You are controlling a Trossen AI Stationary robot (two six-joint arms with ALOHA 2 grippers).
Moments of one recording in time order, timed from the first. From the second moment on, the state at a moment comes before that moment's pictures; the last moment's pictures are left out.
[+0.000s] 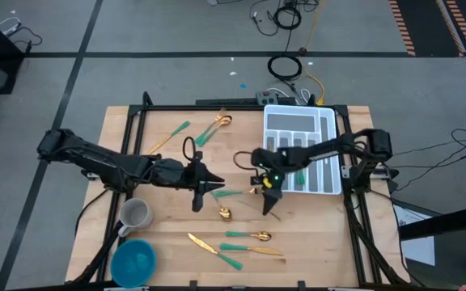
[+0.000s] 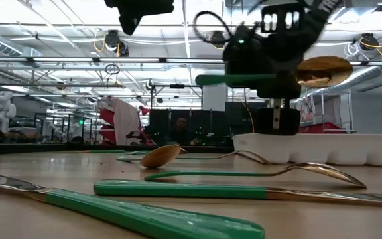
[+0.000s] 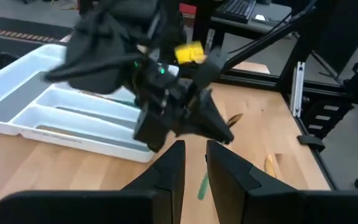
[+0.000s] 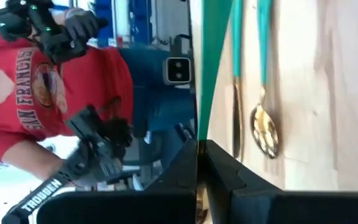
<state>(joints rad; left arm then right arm) -0.23 1.25 0.85 0.06 -0.20 -0.20 -0.11 1.76 0.87 0.00 -1.17 0.63</state>
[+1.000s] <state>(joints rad) -0.23 1.24 0.85 -0.02 -0.22 -0.23 0.25 1.45 0.79 -0.02 0.34 0.52</state>
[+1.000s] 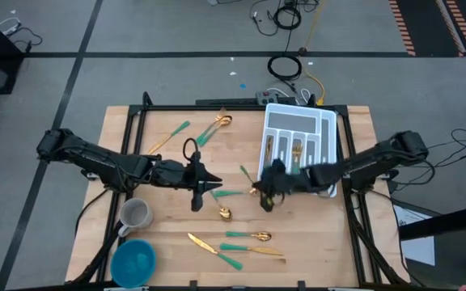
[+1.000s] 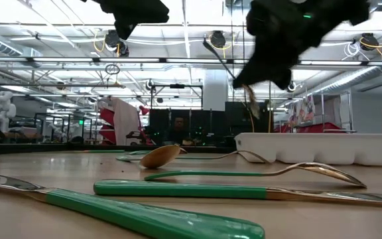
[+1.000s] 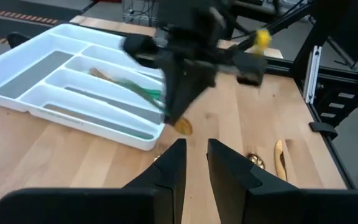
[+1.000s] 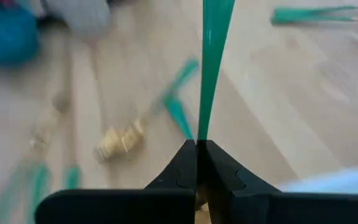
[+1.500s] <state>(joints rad) -0.23 1.24 0.85 -0.04 -0.24 -0.23 0.51 1.59 0.79 -0.31 0.78 0.81</state>
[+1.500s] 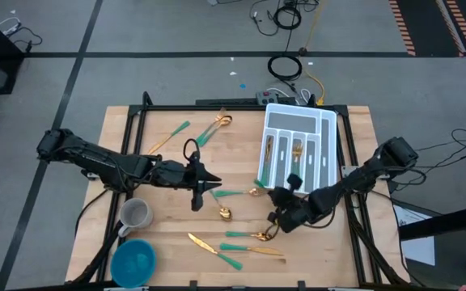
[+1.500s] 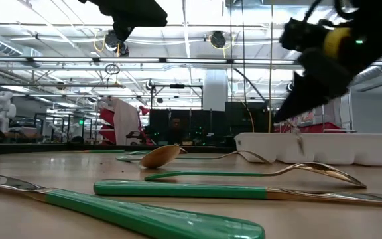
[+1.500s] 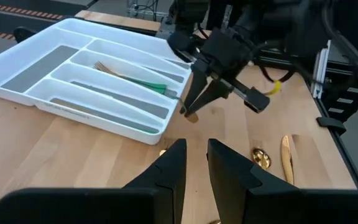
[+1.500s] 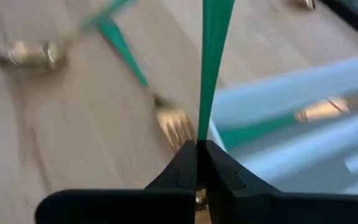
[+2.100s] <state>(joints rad) -0.23 1.24 0.85 -0.06 -0.25 -0.23 0.58 1.67 0.80 -0.49 0.41 0.69</state>
